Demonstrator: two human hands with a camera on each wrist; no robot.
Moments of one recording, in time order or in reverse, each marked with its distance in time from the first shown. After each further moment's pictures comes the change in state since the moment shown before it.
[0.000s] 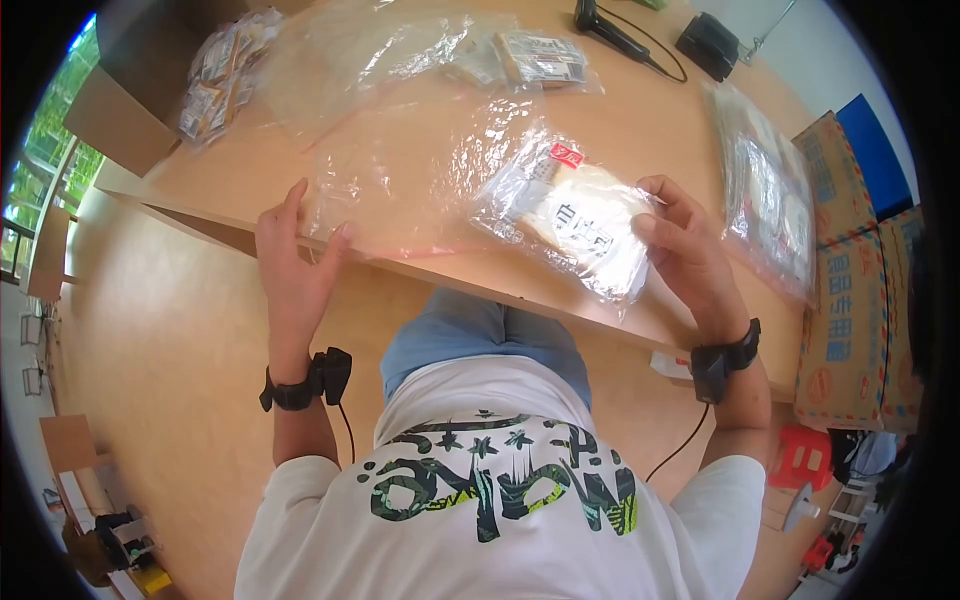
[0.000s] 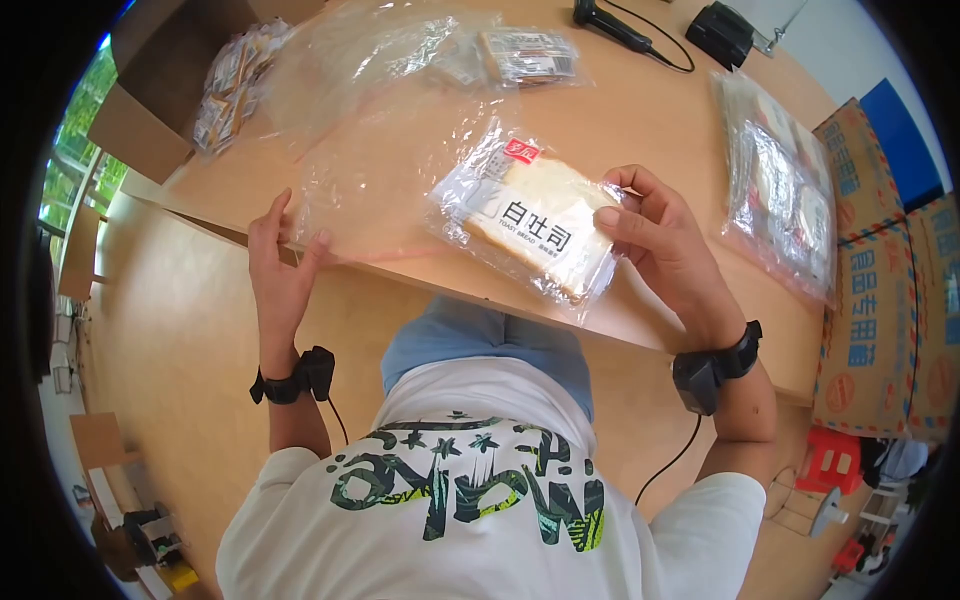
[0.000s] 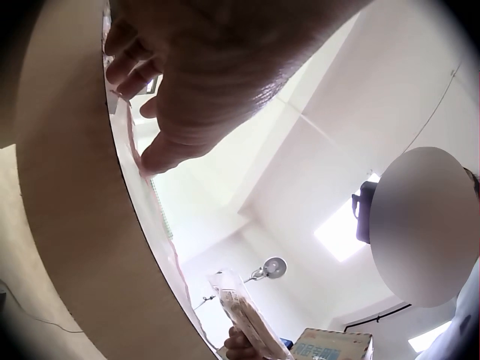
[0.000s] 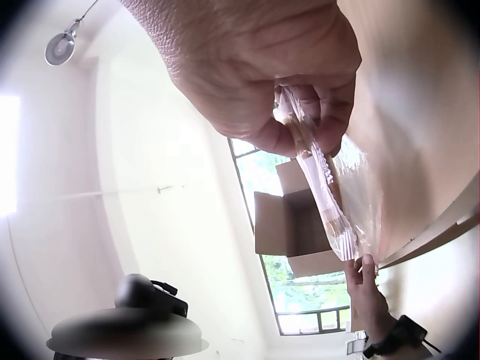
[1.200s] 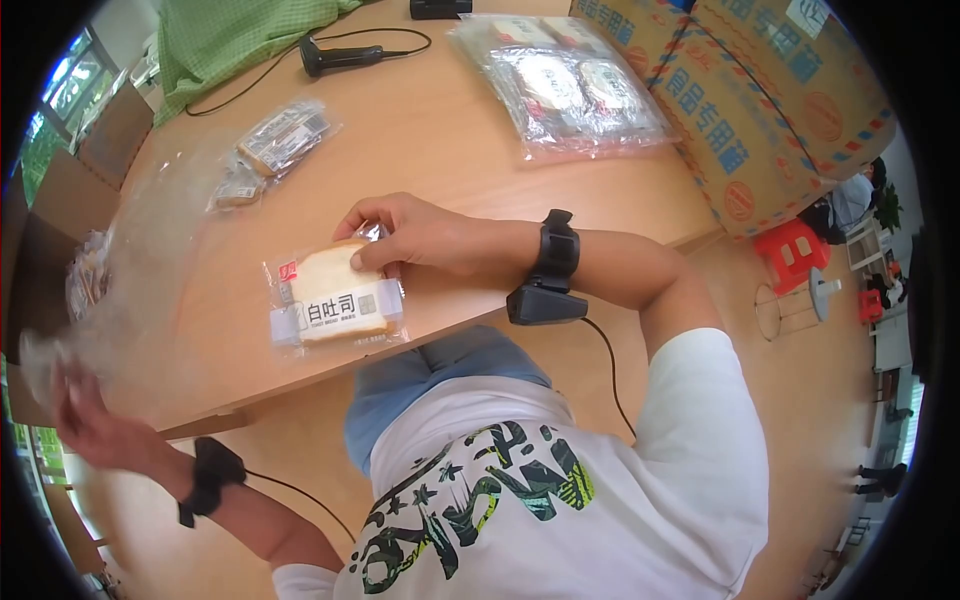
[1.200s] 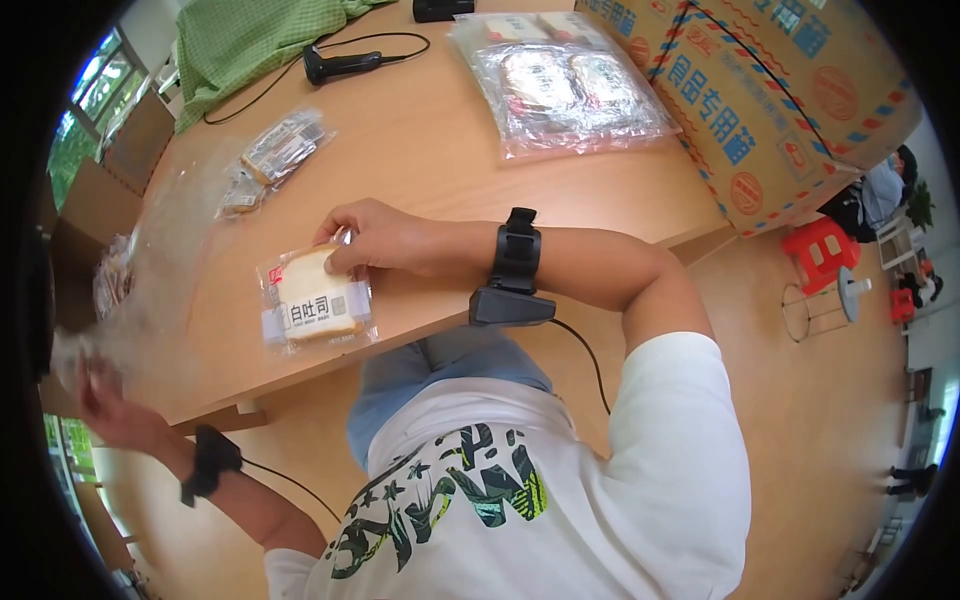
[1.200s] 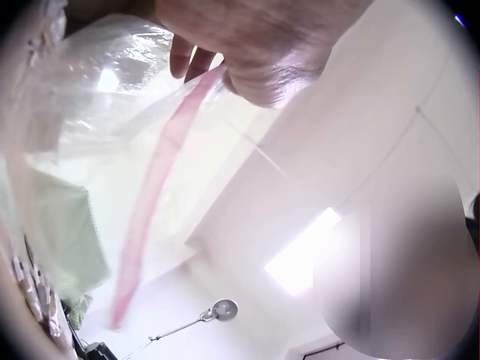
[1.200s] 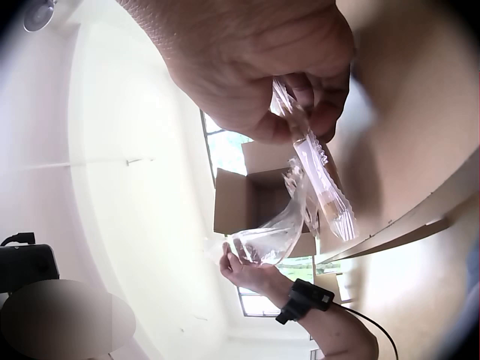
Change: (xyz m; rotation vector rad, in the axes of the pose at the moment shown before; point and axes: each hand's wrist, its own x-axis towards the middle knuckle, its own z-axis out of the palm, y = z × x) left_hand 0.109 -0.006 -0.041 -0.751 0.497 0.215; right_hand 0.034 0.027 0.012 -0.167 -0.113 -0.001
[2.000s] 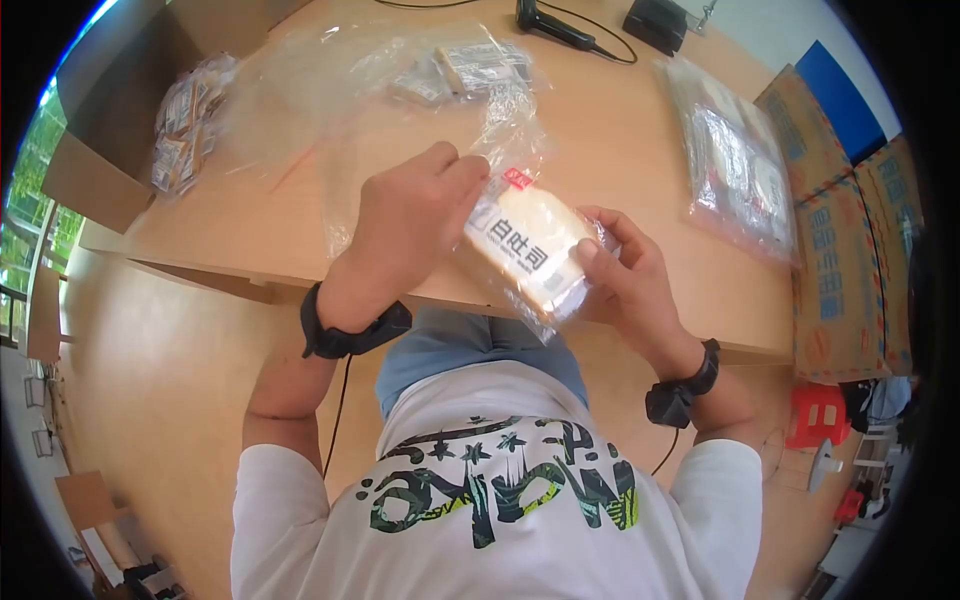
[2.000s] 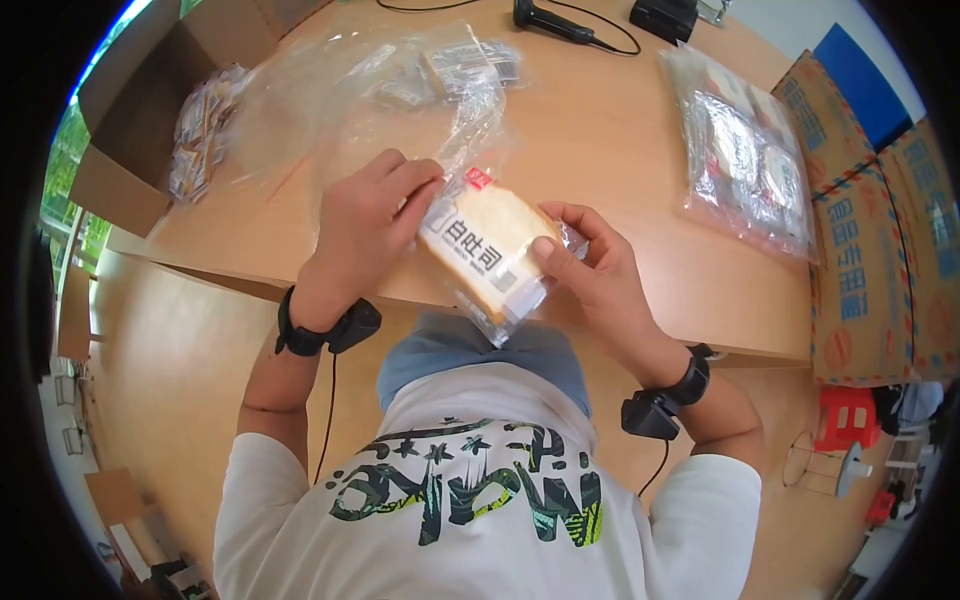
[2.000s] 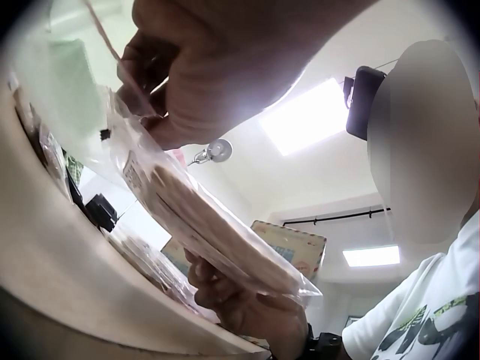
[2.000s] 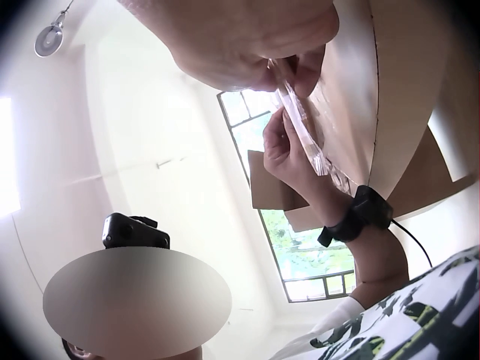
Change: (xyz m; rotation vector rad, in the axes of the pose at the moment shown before) left_hand -0.093 0.043 0.138 0.391 -0.844 0.325; right_hand -0.067 -0.002 0.031 0.239 0.305 -0.062
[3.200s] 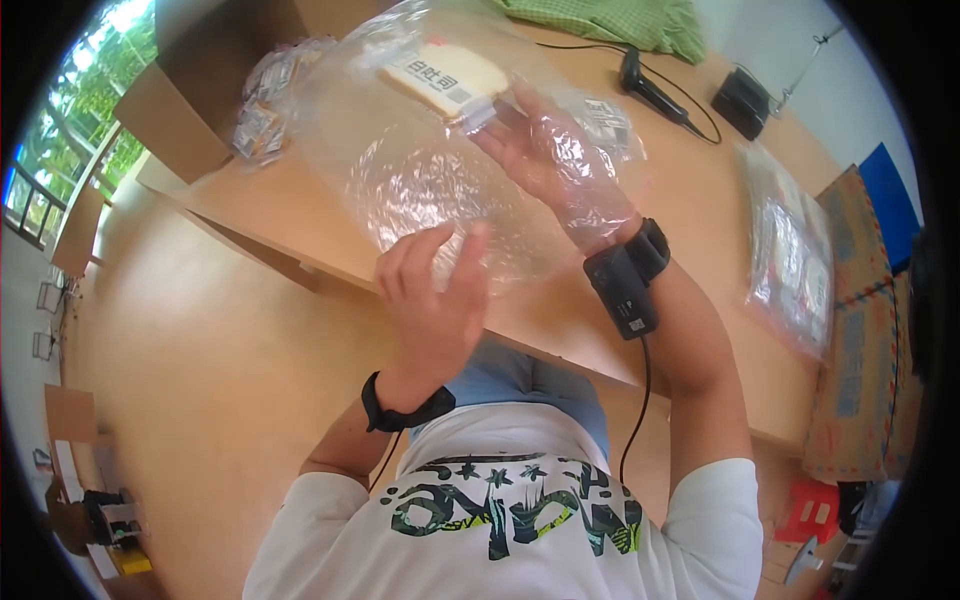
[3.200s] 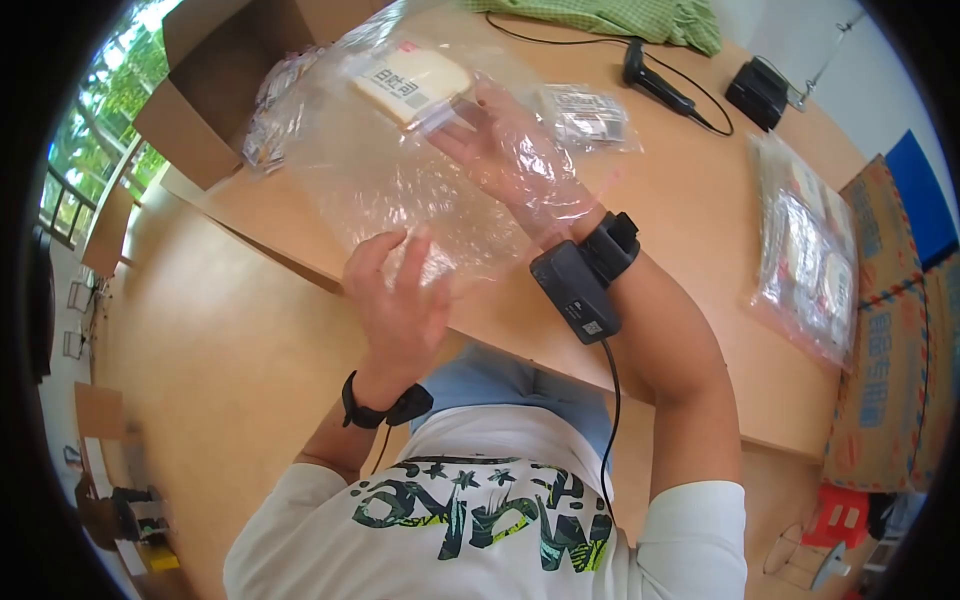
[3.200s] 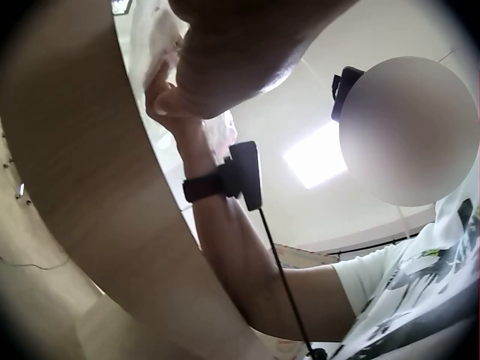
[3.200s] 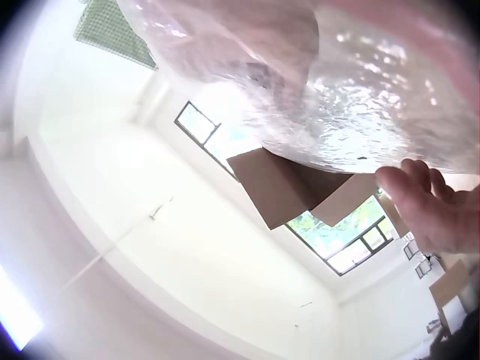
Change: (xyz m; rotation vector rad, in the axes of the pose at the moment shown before) left_hand -0.082 0.000 -0.020 0.448 0.340 -0.179; right_hand 0.188 -0.006 0.136 0.634 -0.527 -0.046
